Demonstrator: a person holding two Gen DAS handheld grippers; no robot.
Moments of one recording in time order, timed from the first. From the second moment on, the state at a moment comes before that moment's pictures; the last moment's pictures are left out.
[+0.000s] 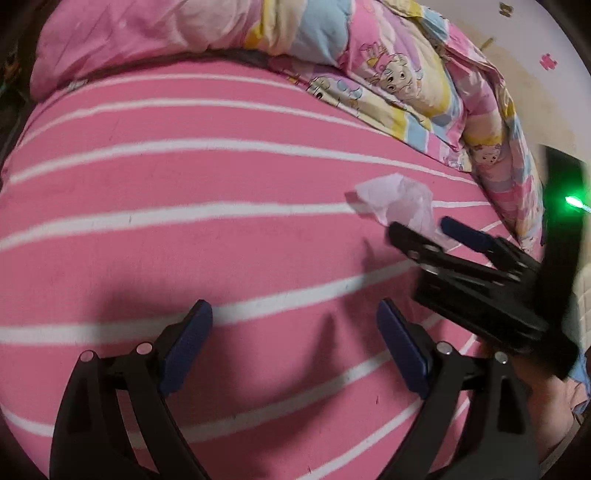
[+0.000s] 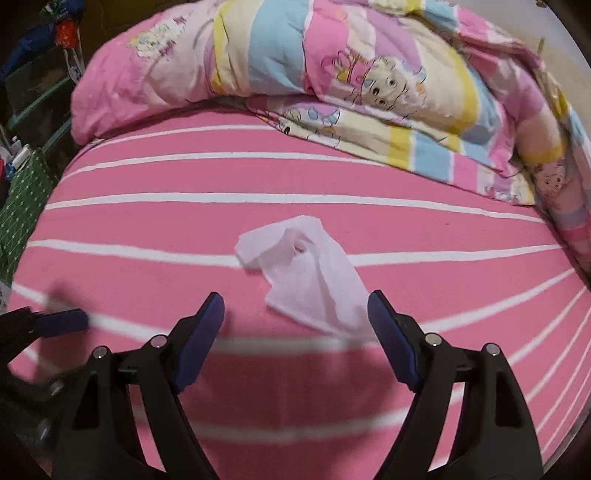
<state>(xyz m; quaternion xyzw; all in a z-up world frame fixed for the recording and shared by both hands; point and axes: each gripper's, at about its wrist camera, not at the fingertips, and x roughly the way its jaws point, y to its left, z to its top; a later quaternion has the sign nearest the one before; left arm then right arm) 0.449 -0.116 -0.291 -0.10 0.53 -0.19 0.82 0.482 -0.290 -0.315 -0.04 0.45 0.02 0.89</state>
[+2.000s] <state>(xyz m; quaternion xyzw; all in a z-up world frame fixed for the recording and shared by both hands) -0.033 -0.381 -0.145 0.01 0.51 -0.57 0.64 -0.146 -0.470 -0.232 0.23 0.37 -0.05 0.90</state>
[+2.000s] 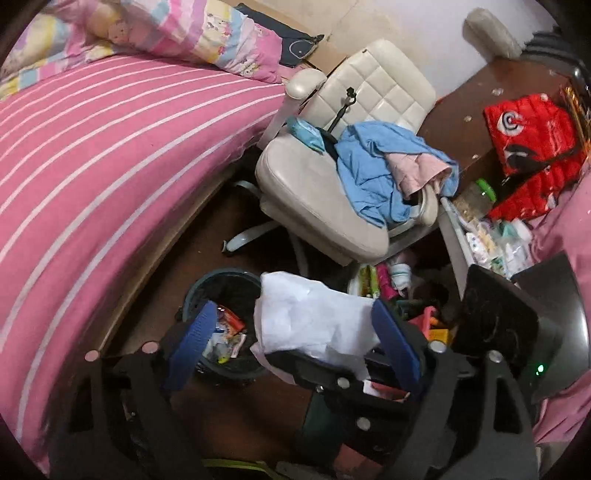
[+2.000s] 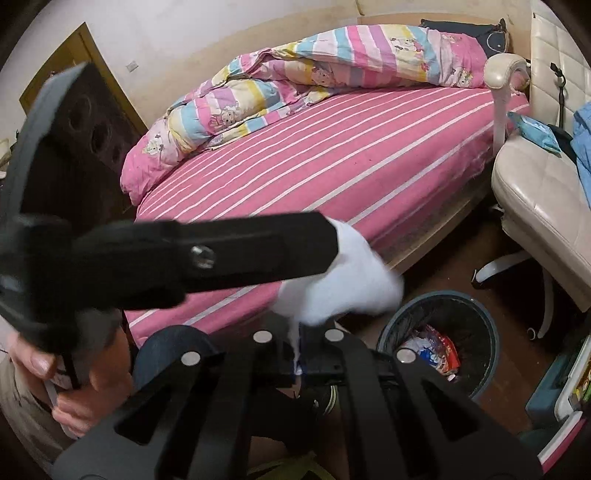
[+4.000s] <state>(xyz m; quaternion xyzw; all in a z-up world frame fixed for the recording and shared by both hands) -0.028 -0.532 -0.442 0.07 0.74 -0.46 0.50 -0.168 -0.606 -0.485 0.35 0.54 -0.22 0.74</state>
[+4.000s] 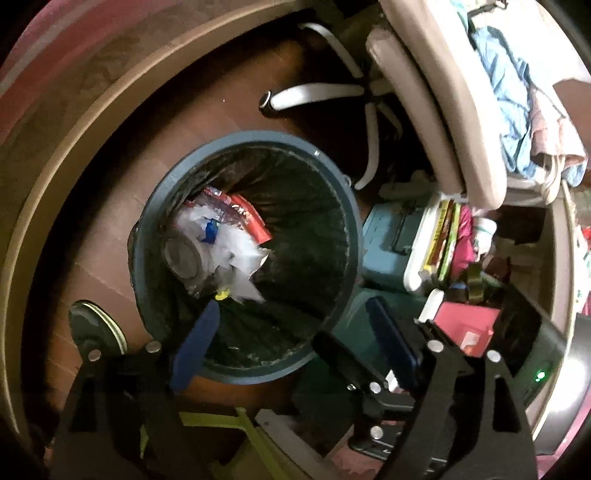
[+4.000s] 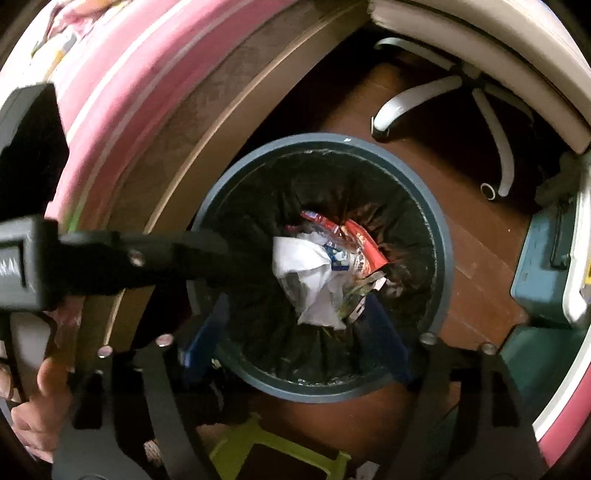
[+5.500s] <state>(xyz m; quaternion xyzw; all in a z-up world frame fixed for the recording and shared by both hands) 0.052 -0.097 -0.065 -0.03 0.42 -0.16 0.89 -0.045 -0.259 -0.136 0.07 0.32 -0.01 0.94</state>
